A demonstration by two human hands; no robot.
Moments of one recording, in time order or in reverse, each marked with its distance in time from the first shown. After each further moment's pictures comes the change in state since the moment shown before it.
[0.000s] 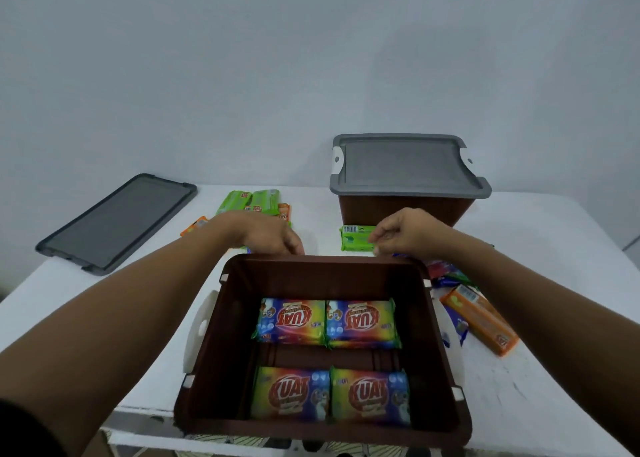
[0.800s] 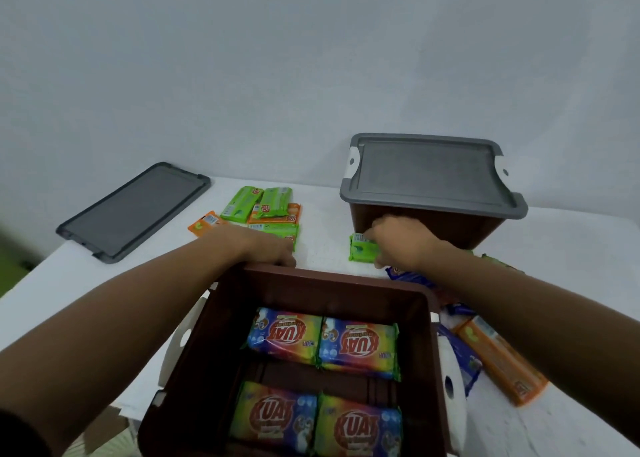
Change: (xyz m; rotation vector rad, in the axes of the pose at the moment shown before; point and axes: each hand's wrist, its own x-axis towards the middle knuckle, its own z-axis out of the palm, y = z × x) left_hand 0.031 -0.025 0.004 0.777 -0.080 0.050; right_hand 0.077 0.016 0.025 -0.755 -0.052 -0.165
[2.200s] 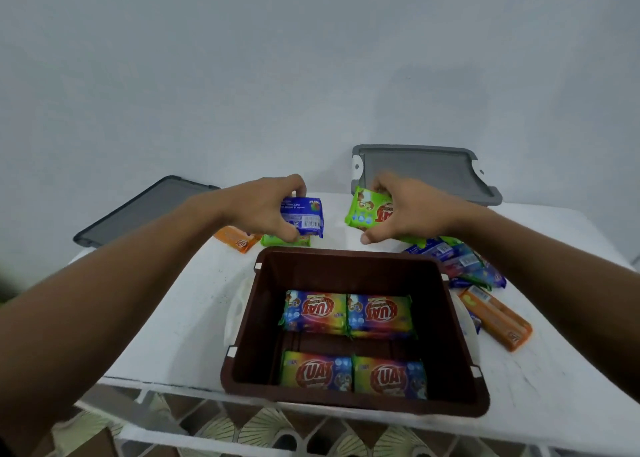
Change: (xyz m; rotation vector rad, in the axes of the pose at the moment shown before) left_hand -0.113 0.006 -0.021 -0.566 0.627 -0.071; right_hand -0.097 -0.067 -0.119 0.628 0.162 0.105
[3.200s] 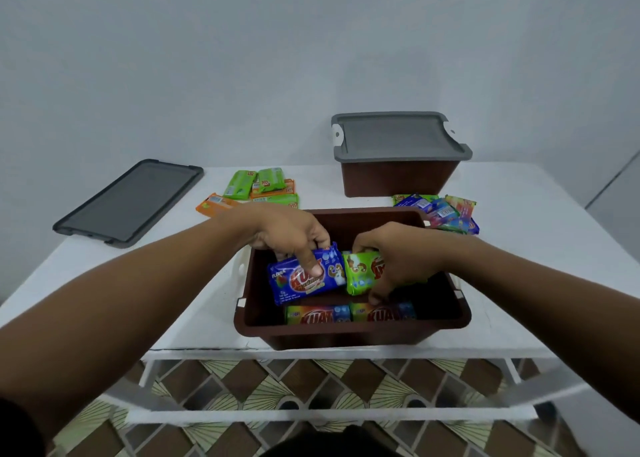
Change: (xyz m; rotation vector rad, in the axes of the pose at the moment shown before) left_hand -0.024 0.050 0.067 -0.382 -0.672 -0.129; right_hand -0.080 -0.021 0.074 -0.187 -0.392 0.025
